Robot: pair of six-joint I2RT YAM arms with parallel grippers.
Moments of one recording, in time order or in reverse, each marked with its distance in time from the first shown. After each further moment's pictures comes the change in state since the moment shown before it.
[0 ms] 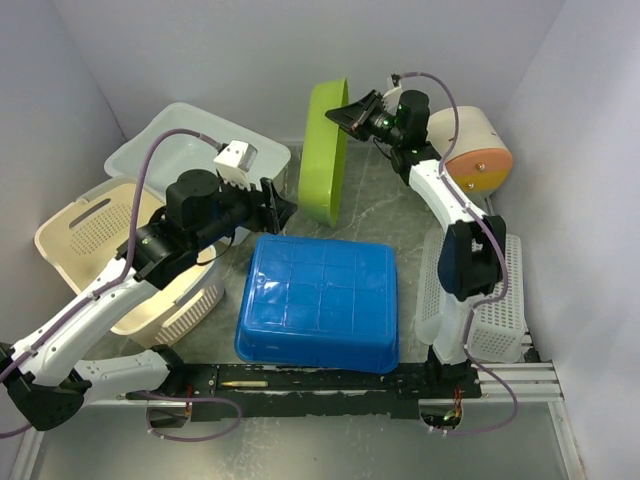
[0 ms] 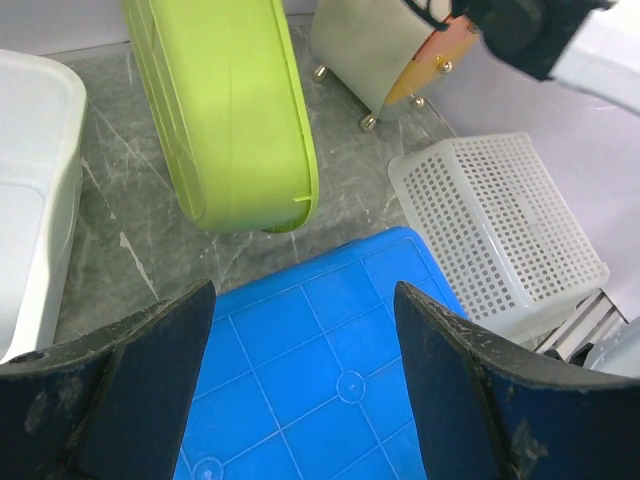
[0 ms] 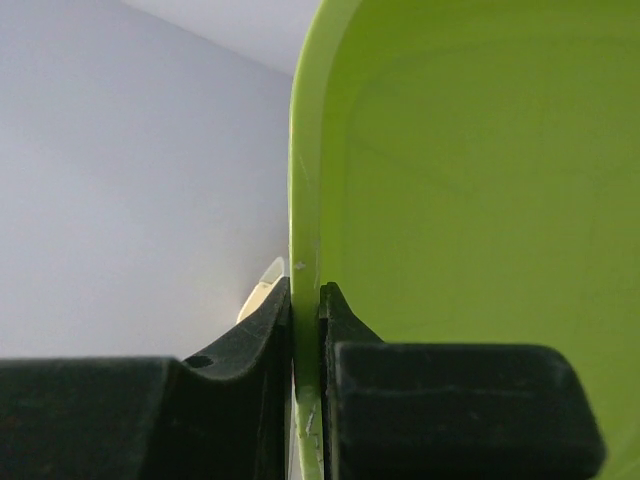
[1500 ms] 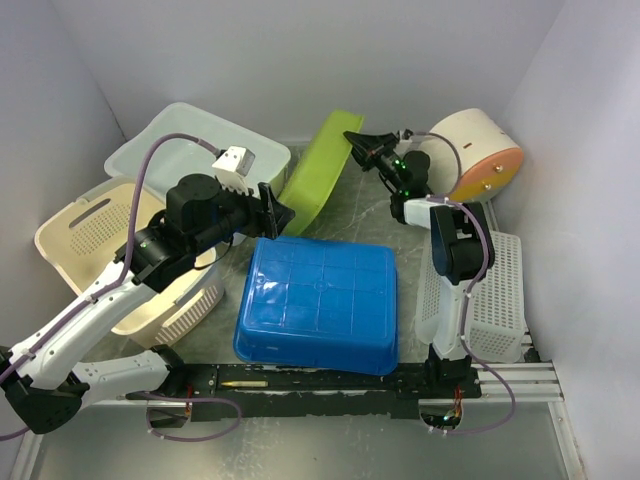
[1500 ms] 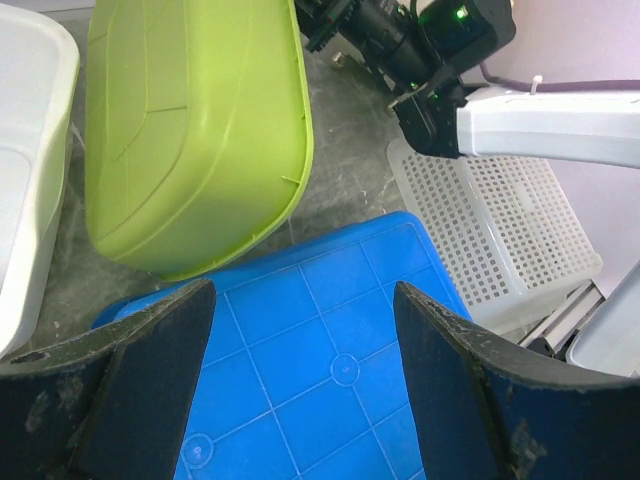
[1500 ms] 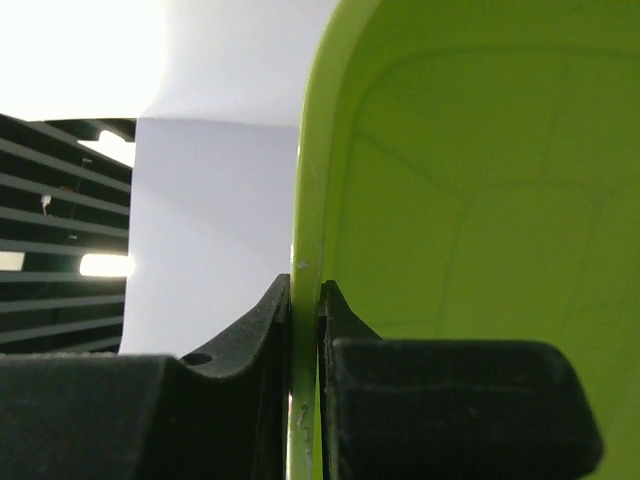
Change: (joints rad) left arm 0.000 -0.021 -0.015 -0.045 0.002 -0.046; right arm -0.082 0.210 -0.404 0.912 0.048 0.723
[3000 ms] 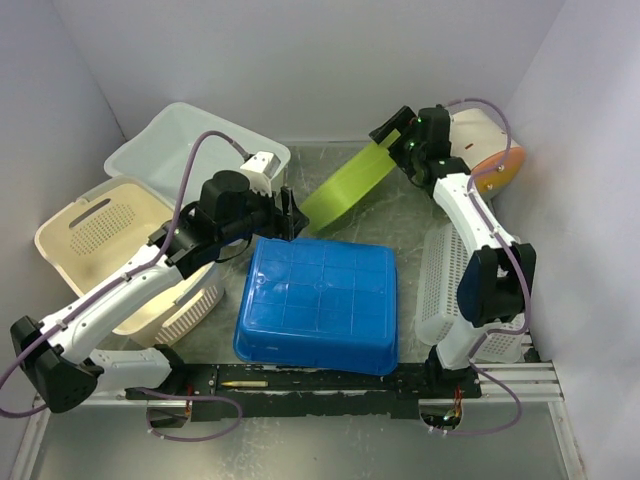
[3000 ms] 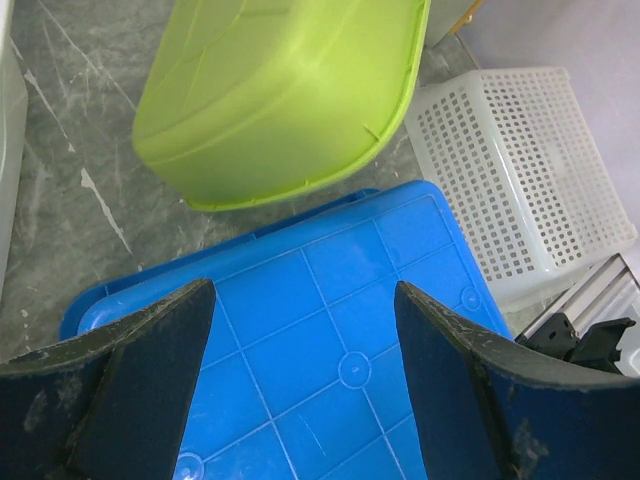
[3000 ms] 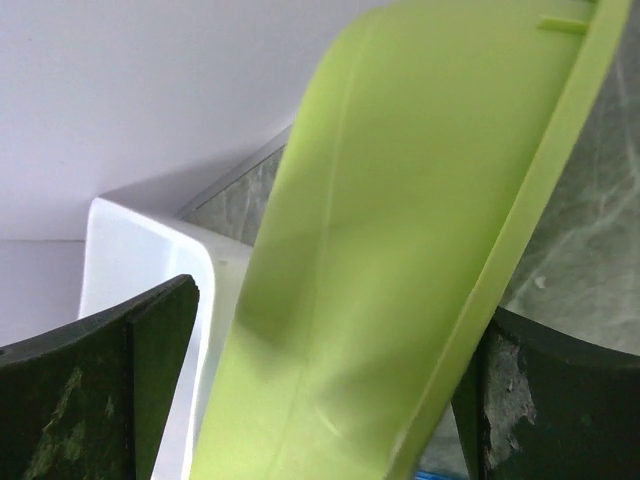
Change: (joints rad) left arm 0.000 0.128 -0.019 0.035 0.049 -0.002; right arm -0.018 -0.395 0.192 -1.324 0.465 -0.881
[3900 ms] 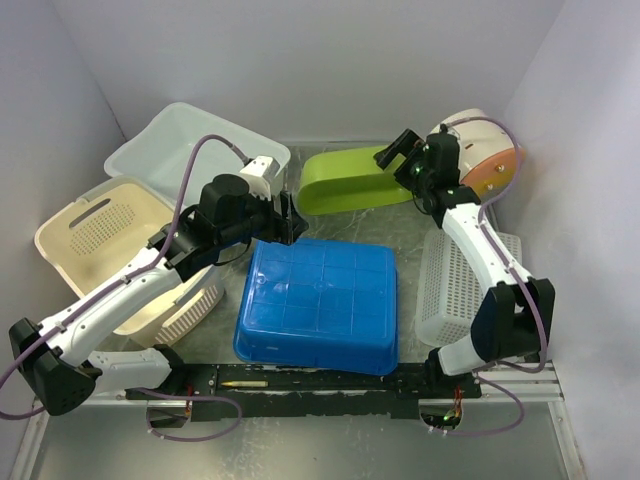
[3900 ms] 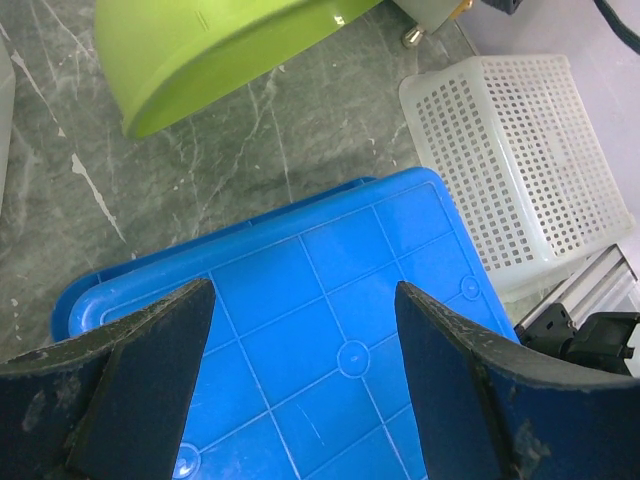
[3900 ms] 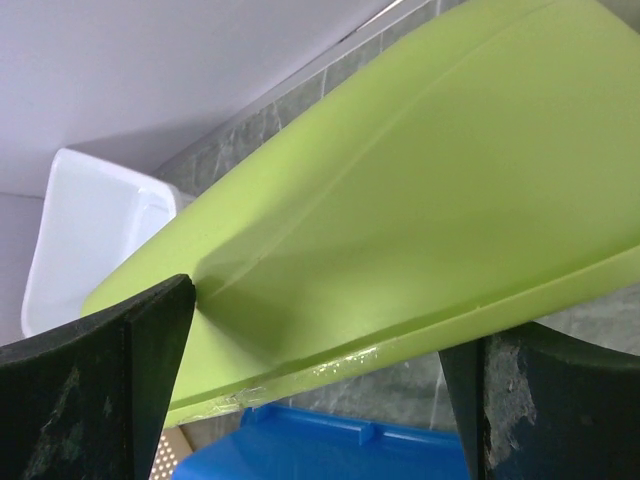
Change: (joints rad) left arm 0.000 -0.006 -0.031 0.002 0.013 -0.013; right arm 0.019 -0.221 -0.225 0.013 0.045 -0.140
